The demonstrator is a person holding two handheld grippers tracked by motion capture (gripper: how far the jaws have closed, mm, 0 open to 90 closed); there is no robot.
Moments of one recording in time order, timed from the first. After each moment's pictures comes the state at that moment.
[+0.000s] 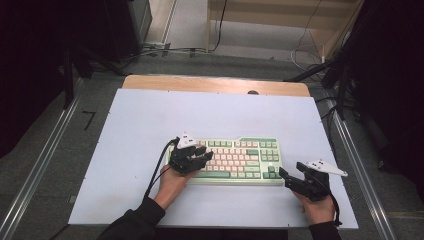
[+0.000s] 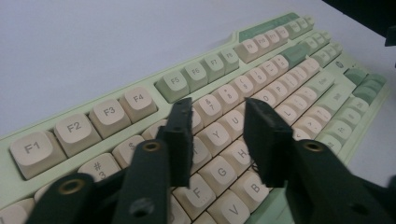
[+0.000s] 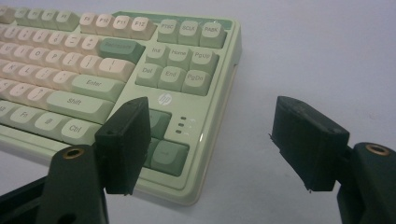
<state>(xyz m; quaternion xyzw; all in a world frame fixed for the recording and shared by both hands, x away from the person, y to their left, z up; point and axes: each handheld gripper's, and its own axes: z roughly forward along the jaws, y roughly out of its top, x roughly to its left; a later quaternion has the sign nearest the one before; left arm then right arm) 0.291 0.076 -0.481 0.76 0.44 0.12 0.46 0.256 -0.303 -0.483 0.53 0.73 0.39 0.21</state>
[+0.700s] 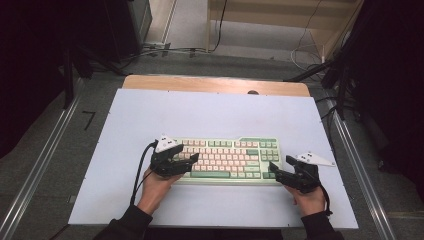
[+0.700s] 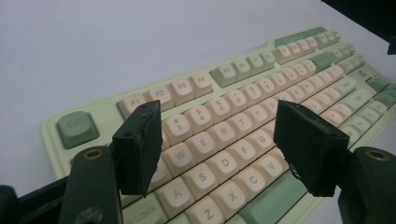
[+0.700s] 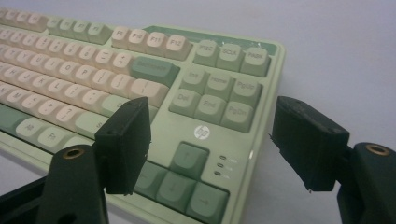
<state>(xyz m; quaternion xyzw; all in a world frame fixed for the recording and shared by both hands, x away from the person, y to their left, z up) 0.269 0.122 -0.474 0.73 0.49 0.16 0.46 0.276 -0.279 -0.480 0.49 0.75 0.40 0.19</state>
